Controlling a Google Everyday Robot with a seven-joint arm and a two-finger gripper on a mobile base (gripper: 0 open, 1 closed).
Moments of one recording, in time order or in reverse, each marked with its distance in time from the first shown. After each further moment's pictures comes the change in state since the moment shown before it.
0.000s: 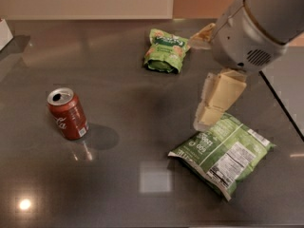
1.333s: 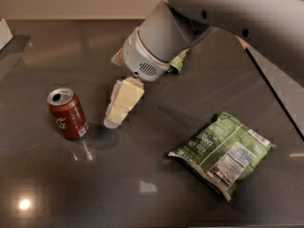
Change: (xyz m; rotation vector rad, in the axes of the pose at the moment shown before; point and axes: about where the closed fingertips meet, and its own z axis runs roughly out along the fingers) arm -0.119 -0.023 0.131 -0.157 -0.243 0.024
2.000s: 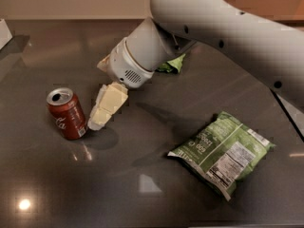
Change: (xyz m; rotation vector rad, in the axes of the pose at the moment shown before) arm -0.019 -0.009 0.043 -0.046 -0.115 0.005
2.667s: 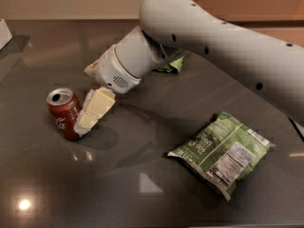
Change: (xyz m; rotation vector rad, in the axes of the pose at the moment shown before) arm -0.017 0.003 0.030 -0.045 -0.081 -0.004
